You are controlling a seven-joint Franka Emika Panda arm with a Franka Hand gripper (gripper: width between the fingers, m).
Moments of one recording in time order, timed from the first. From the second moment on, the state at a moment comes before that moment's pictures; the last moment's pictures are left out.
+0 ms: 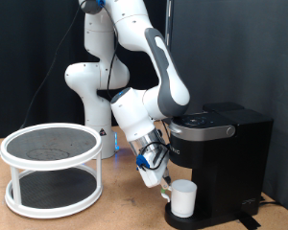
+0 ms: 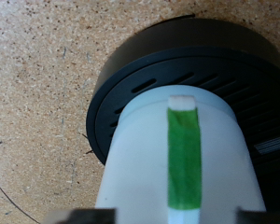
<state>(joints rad) -0.09 0.21 0.25 -2.46 1.39 2.86 1.80</state>
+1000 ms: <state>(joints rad) -0.16 0.12 0.21 -2.60 1.31 2.71 1.70</state>
